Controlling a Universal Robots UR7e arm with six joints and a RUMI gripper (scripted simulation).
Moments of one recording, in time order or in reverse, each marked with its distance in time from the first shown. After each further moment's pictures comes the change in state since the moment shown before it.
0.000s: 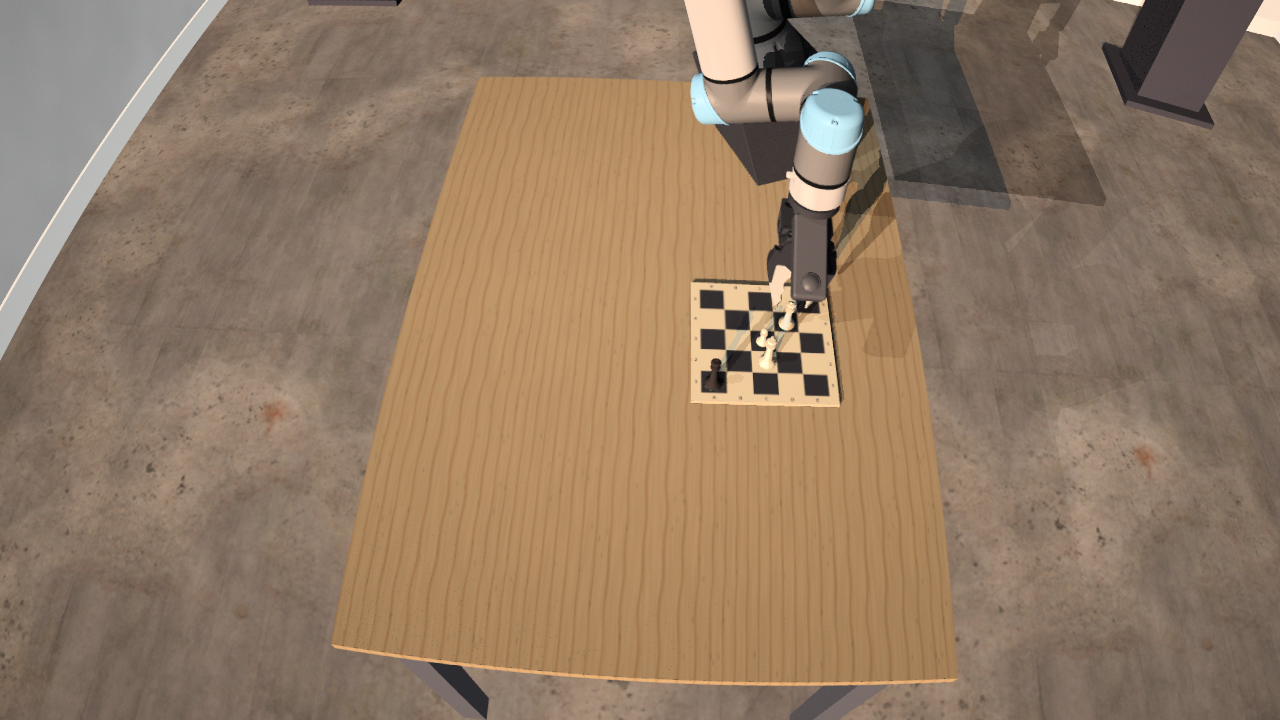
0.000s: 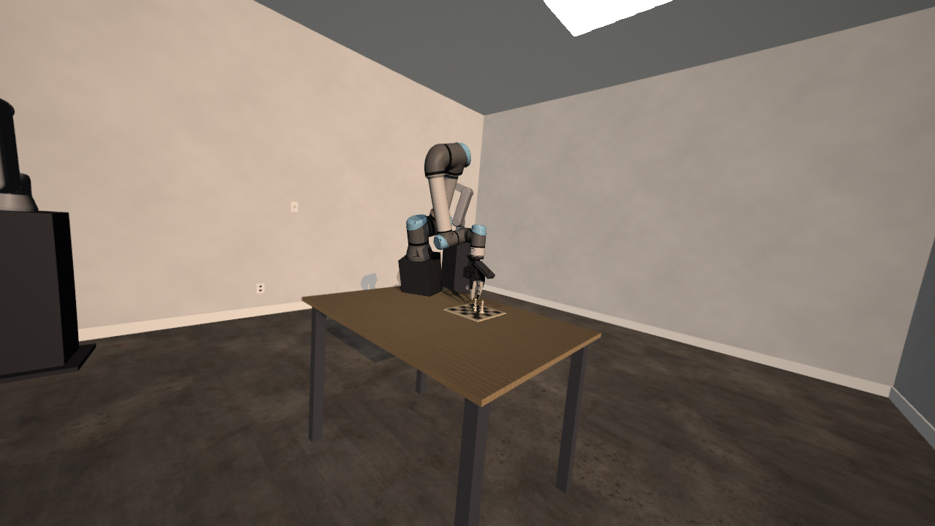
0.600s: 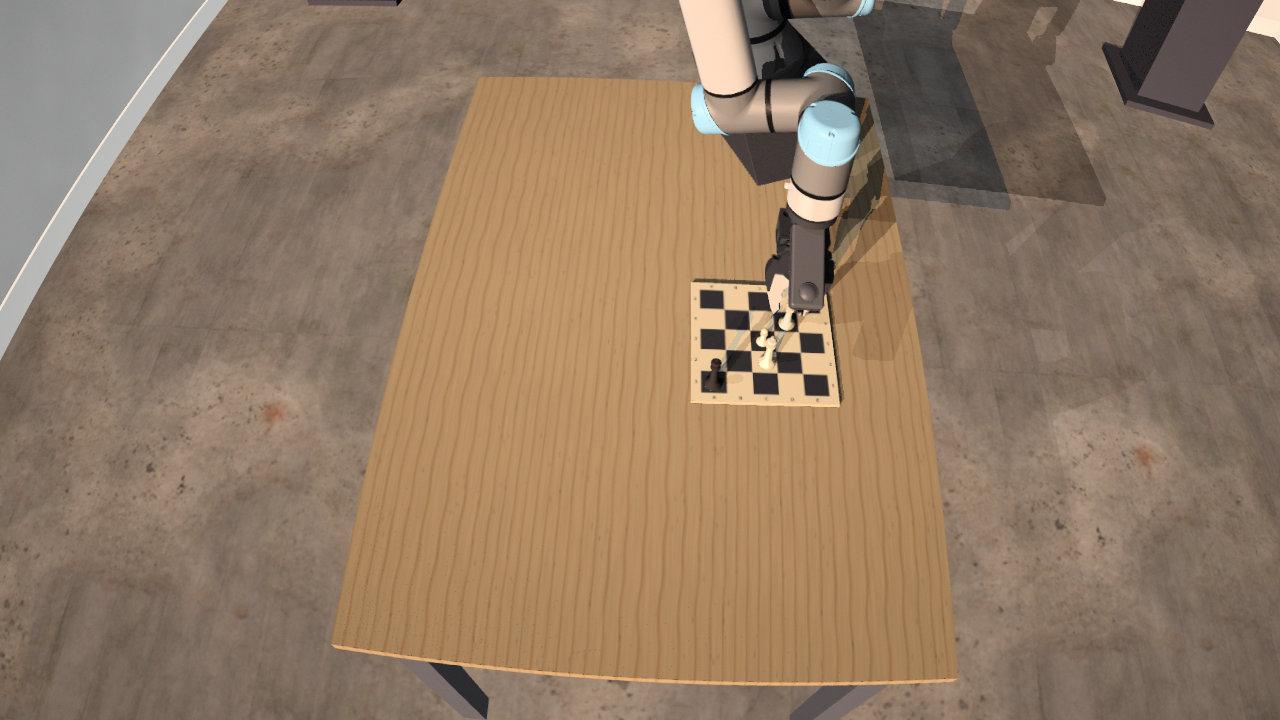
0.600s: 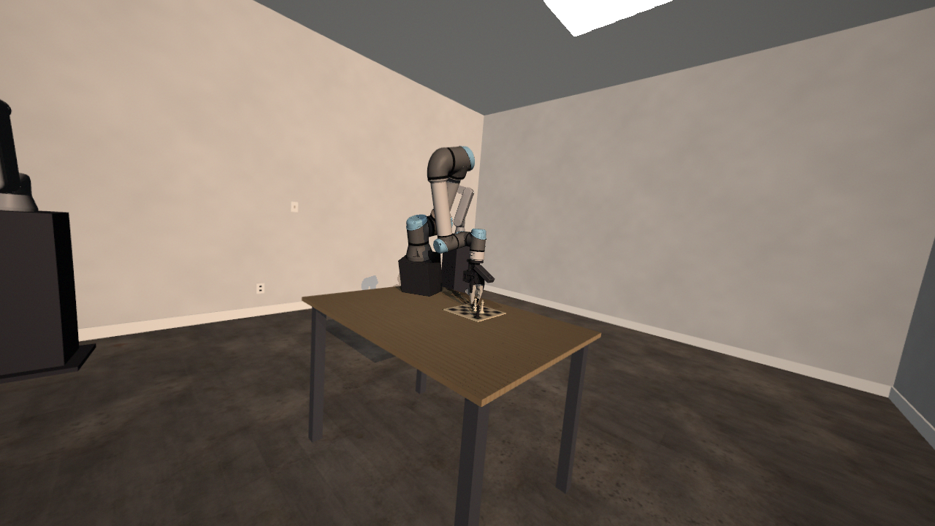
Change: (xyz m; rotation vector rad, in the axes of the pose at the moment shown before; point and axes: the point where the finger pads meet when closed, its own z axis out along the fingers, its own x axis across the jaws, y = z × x) arm 0.000 0.000 0.020 0.001 0.000 0.000
